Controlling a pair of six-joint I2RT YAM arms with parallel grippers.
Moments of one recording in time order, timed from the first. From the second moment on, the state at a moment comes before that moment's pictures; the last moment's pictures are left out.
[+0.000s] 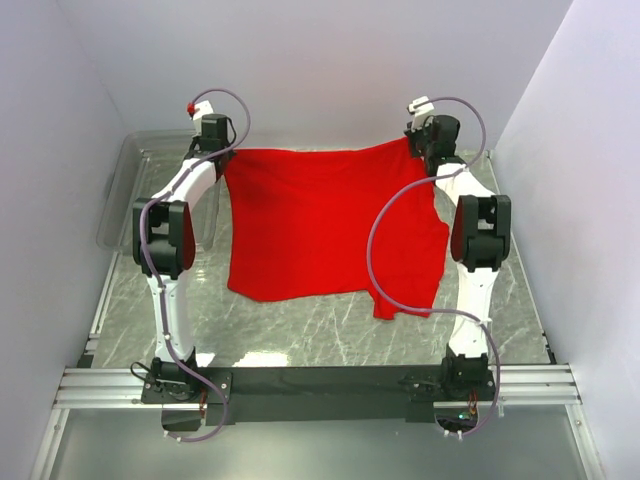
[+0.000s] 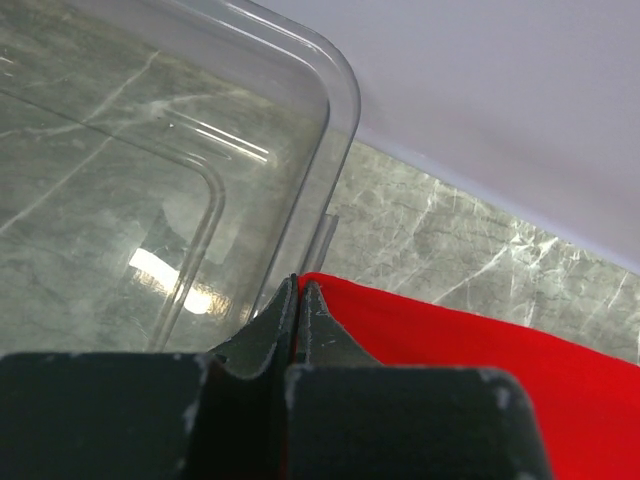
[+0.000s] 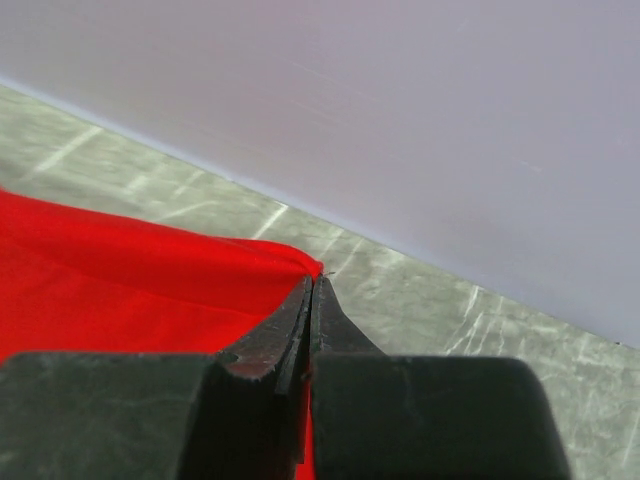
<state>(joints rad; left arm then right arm) -0.11 2.19 1.84 -0.15 -0.36 -0.42 0.01 2.26 1.81 0.16 -0.25 -0.30</state>
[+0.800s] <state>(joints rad) -0.09 2.24 1.87 -0.14 -0.33 -0.41 0.00 2.42 2.03 0.09 -0.25 -0.38</state>
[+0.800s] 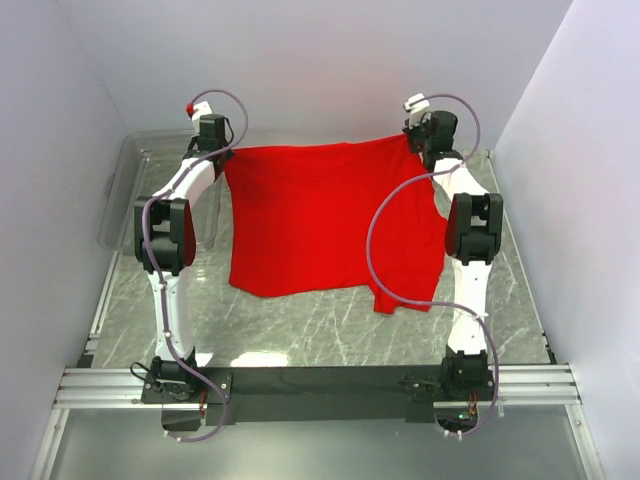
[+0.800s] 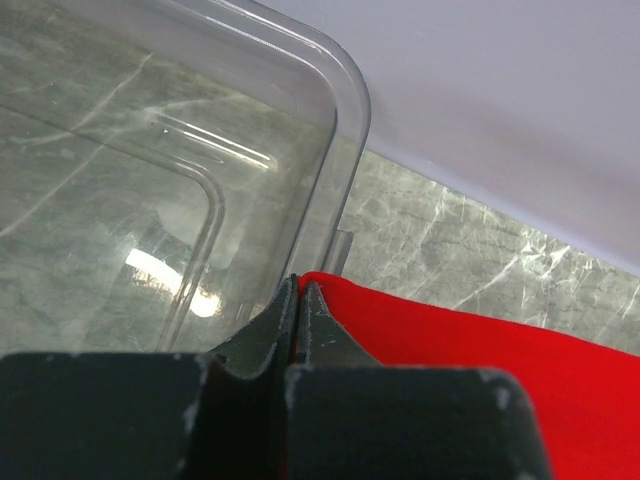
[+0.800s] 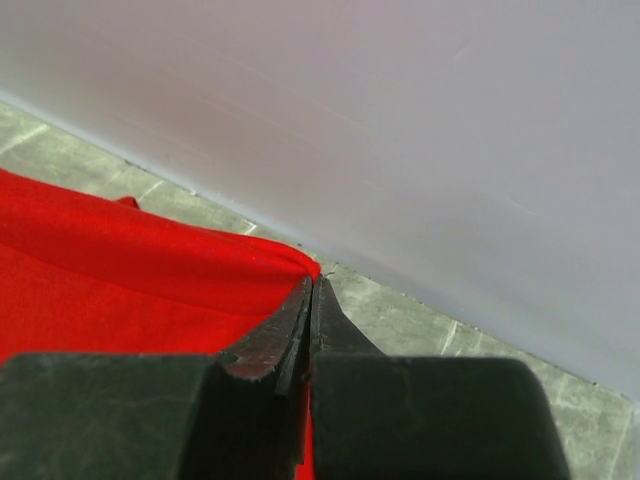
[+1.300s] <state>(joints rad) -0.09 2.26 1.89 -0.14 -0.29 -0.41 0.00 2.45 2.05 0.04 -0.28 -0.48</state>
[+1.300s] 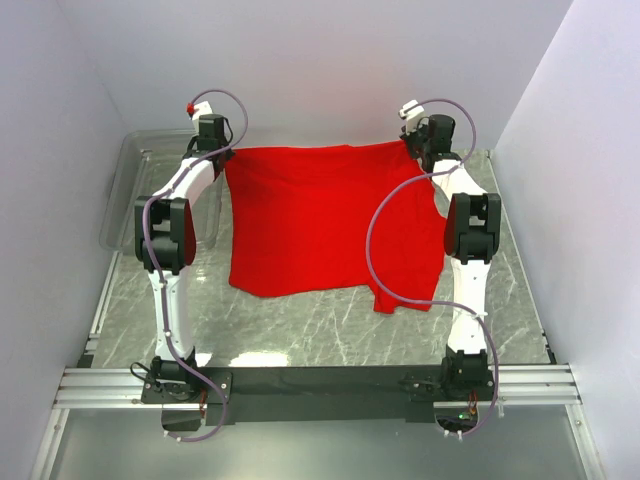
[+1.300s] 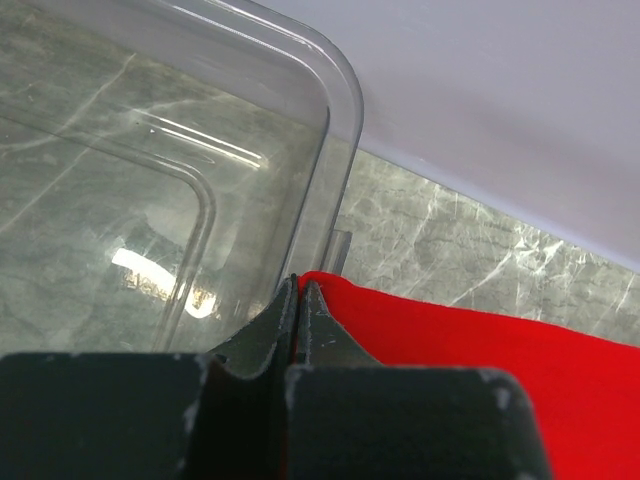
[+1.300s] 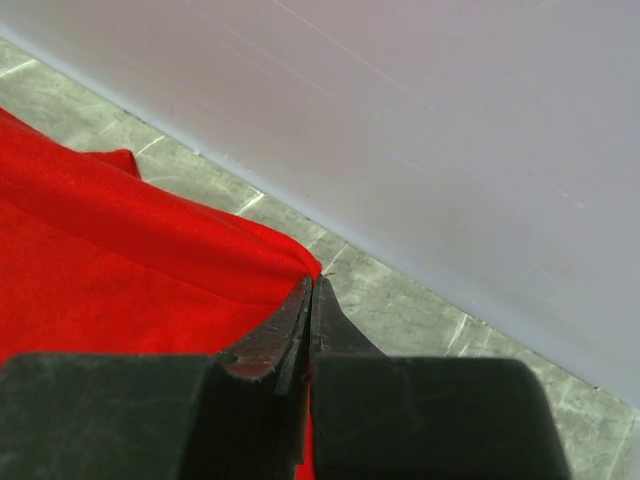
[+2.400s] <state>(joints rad) -0.09 2.25 1.80 0.00 -0.22 -0.30 -0.03 2.42 1.97 0.06 -0.40 -0.45</state>
